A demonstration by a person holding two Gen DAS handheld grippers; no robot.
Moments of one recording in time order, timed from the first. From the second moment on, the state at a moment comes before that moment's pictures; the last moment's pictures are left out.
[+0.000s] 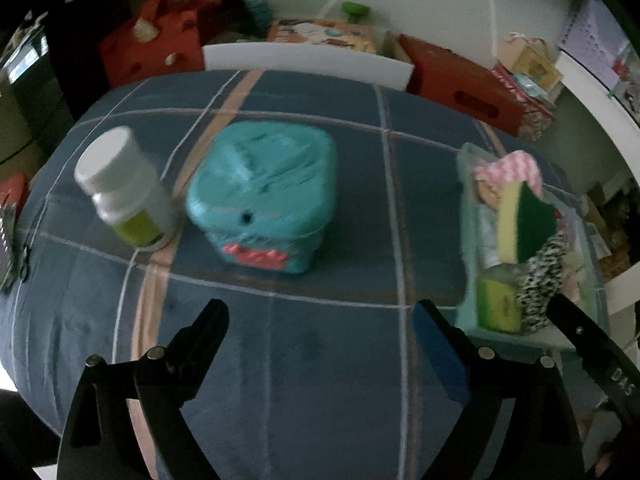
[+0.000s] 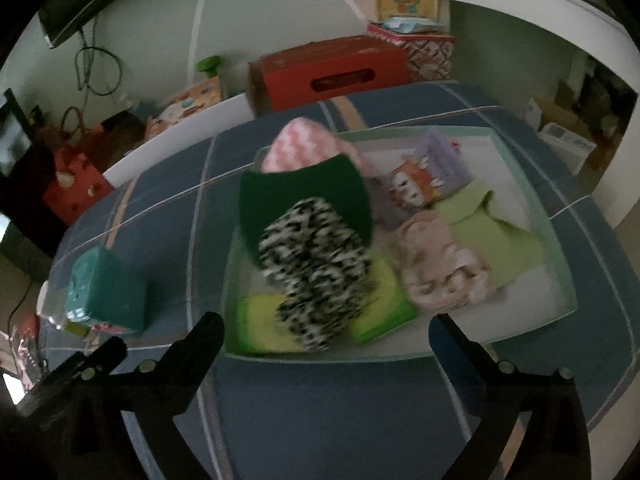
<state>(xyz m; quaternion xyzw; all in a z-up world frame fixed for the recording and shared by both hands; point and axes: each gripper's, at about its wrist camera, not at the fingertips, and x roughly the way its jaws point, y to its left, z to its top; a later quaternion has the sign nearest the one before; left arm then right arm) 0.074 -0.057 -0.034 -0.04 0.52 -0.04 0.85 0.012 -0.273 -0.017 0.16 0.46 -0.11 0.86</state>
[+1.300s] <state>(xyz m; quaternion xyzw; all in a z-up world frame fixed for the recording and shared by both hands) 0.069 -0.045 -0.042 0.02 0.54 0.02 0.84 0.027 -0.242 -0.030 0.10 0.49 -0.10 0.86</state>
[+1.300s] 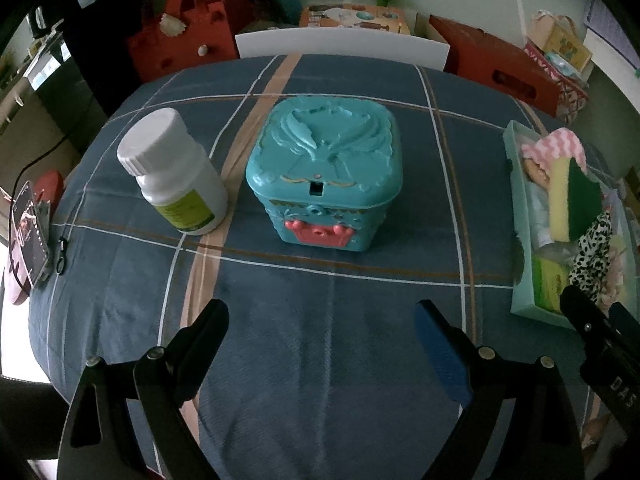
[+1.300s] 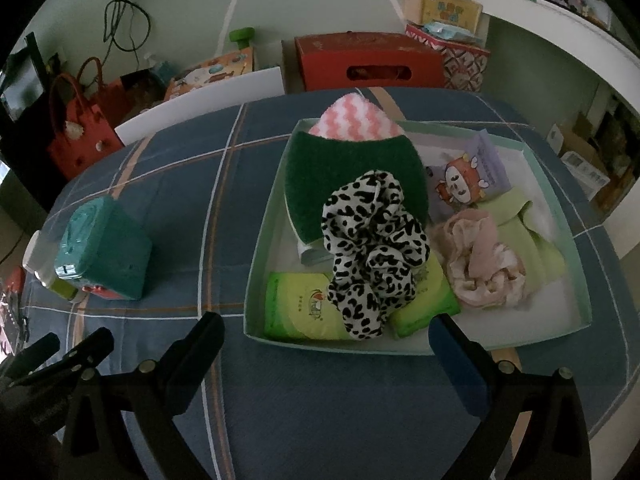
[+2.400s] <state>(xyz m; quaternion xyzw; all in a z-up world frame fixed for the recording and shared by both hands) 0.073 -0.049 -0.049 0.03 0.55 0.02 0.83 0.031 -0.243 -0.036 0.10 0.49 -0.10 0.86</state>
